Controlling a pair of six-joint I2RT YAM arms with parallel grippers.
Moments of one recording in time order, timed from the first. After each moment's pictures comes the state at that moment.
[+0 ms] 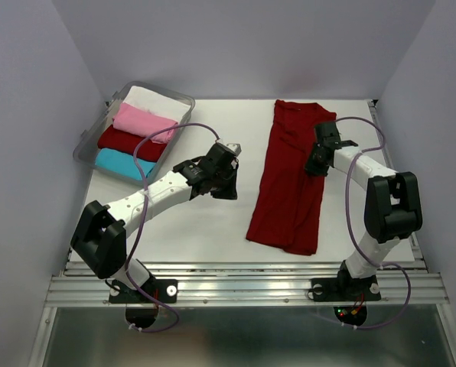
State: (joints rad) left arm -0.77 1.51 1.16 -0.57 0.05 -0.56; right arm 0.16 1.74 1.20 -0.51 0.13 0.58
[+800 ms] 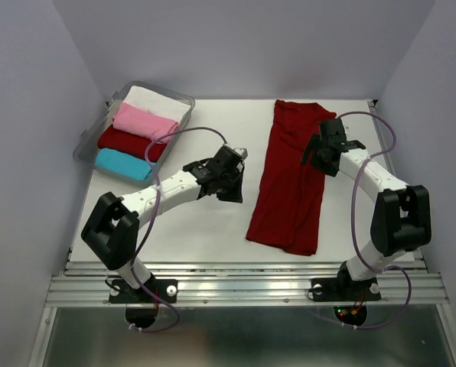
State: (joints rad) left arm -0.78 1.57 1.16 -0.51 0.09 -0.56; right arm 0.17 1.64 1.18 -0.52 0.19 0.58
